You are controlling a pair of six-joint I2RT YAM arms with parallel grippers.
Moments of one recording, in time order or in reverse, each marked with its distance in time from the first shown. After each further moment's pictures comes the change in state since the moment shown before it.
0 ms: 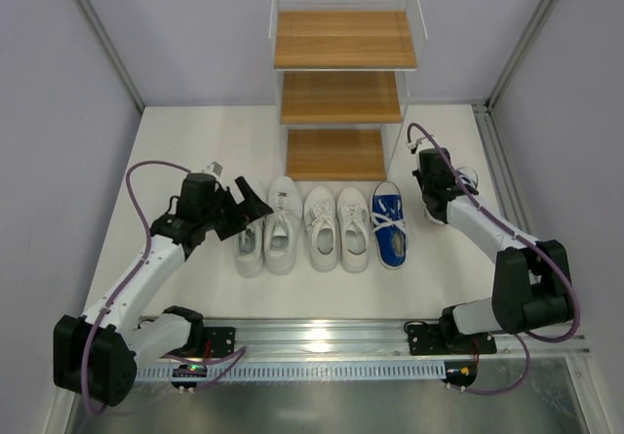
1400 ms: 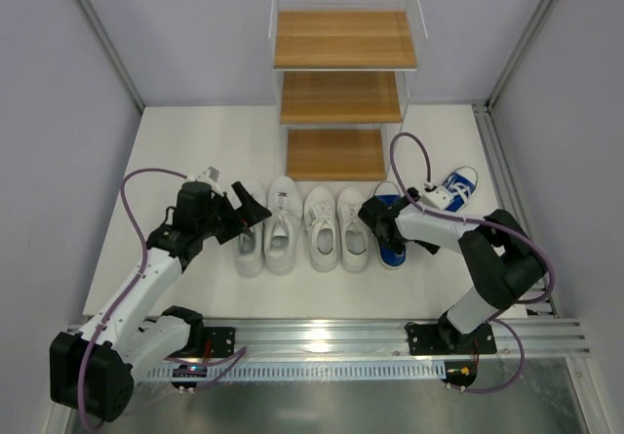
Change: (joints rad) left arm 0.000 -0.098 -0.086 0.066 -0.002 -0.021; right arm 0.440 0.224 0.020 -0.774 0.760 1.928
